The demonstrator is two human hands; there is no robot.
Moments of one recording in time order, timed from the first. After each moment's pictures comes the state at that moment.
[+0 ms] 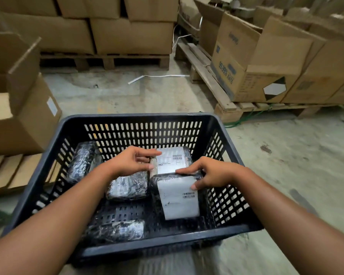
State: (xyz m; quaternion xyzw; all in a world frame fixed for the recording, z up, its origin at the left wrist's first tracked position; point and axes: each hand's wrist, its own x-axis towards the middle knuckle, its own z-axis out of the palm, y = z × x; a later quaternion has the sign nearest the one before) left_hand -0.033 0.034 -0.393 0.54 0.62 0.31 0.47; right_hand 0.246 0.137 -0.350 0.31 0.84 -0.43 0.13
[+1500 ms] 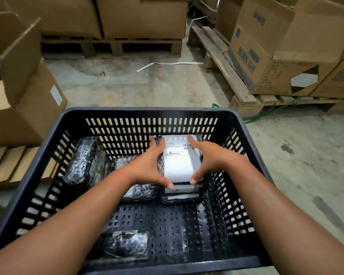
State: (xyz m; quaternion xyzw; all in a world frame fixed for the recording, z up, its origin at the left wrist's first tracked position) left_hand -0.011 0.054 -0.424 0.56 0.70 0.21 0.40; right_hand 0.190 0.187 -0.378 0.40 0.85 -0.33 0.14
